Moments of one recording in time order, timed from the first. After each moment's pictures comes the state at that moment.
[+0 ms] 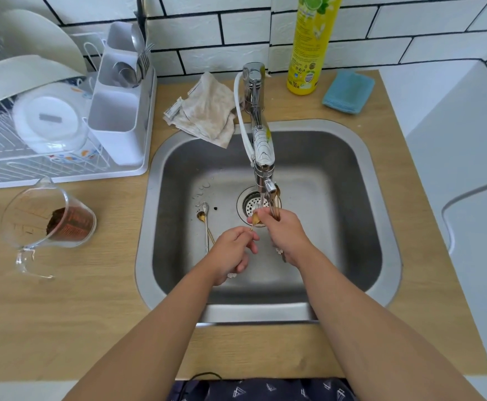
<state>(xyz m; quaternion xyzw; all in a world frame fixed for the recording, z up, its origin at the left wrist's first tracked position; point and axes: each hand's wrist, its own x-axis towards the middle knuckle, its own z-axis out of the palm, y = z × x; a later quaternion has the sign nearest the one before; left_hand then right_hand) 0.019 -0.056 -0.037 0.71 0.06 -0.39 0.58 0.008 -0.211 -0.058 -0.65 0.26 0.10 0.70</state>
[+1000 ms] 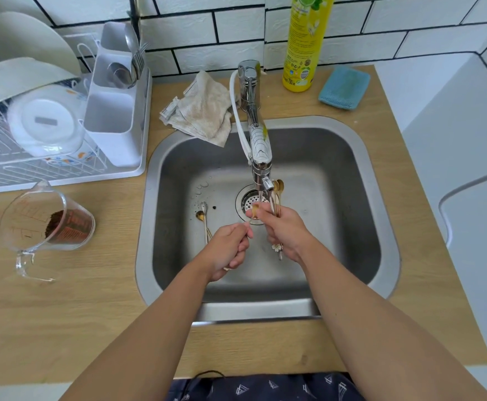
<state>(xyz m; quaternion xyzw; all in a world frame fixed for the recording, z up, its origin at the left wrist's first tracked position) 0.026 -0.051 -0.039 0.66 0.06 -0.41 0.63 0.006 -0.215 -0.054 -0.54 0.26 0.12 0.79</state>
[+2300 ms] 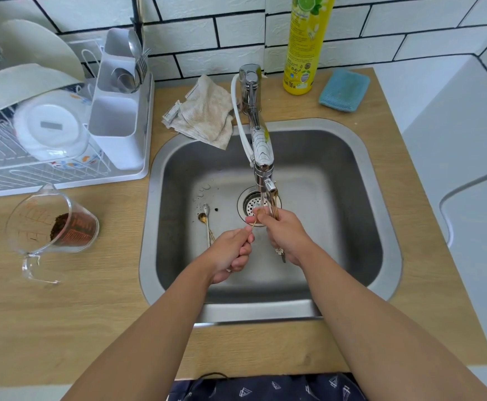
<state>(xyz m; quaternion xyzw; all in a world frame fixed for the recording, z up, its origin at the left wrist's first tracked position) 0.028 -0.048 -0.038 0.61 0.10 -0.48 0.63 0.004 -0.208 -0.053 -0.61 0.26 0.11 0.74</state>
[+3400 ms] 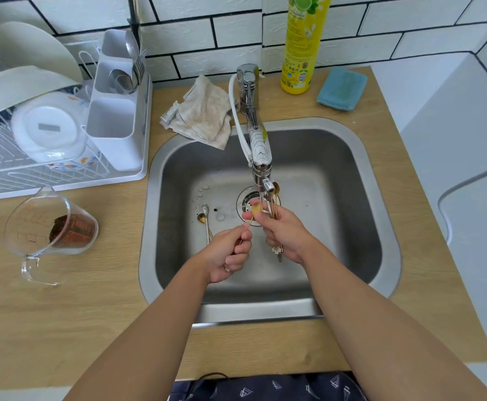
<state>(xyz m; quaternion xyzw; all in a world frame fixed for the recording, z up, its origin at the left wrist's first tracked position) 0.032 -0.044 -0.030 0.52 0.14 -0.52 0.66 0.003 -0.214 -0.046 -0.52 0.22 0.15 0.81</state>
